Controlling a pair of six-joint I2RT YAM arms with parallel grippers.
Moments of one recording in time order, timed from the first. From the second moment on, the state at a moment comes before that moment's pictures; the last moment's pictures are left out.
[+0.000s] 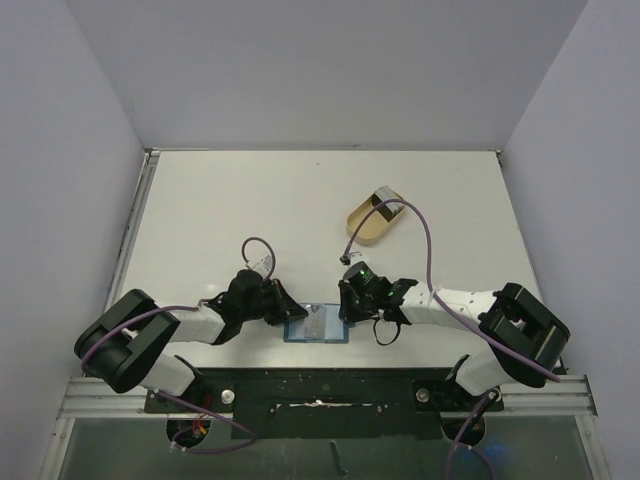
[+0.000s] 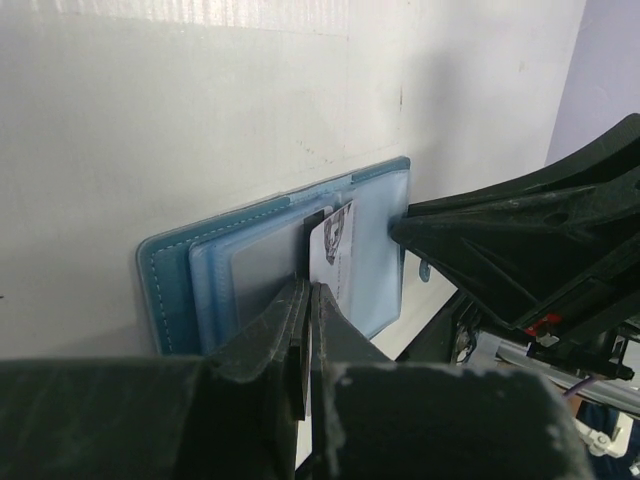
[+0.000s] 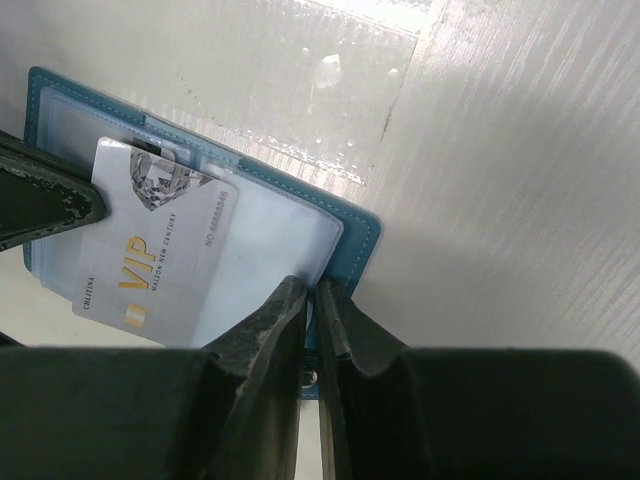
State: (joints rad) left arm -0.65 1.44 0.29 0.54 0.32 -1.06; right arm 0.87 1.46 0.66 -0.17 0.03 0.61
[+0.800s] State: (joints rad) left arm -0.76 1.47 0.31 0.59 0.18 -1.17; right arm 0.89 1.38 0.63 -0.21 0.07 0.72
